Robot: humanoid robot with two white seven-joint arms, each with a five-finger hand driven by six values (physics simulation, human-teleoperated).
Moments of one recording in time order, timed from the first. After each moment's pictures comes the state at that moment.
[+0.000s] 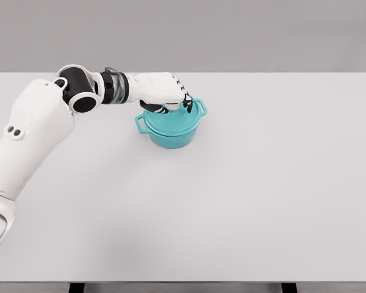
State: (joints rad) left arm -0.93 0.29 -0.71 -1.13 -0.77 -0.61 -0.61; right arm 0.05 0.00 -0.16 0.08 -0.02 -0.25 -0.15
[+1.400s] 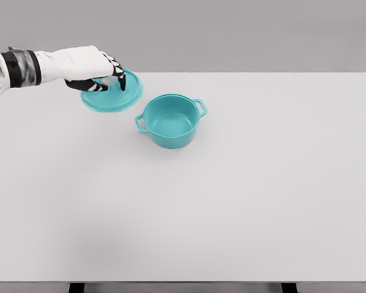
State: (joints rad) left arm -0.93 0.64 -0.66 -1.24 -0.49 -0.61 -0.61; right arm 0.05 0.00 -0.16 0.08 -0.02 -0.25 -0.15
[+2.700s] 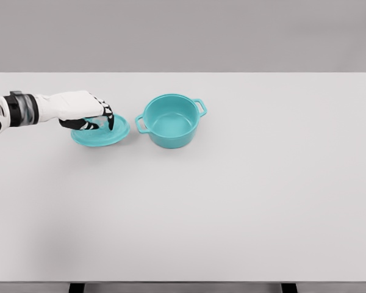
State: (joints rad) left arm -0.75 0.67 -0.64 -1.22 -0.49 -0.61 -0.61; right arm 0.05 0.00 -0.16 0.08 -0.02 -0.25 -0.15
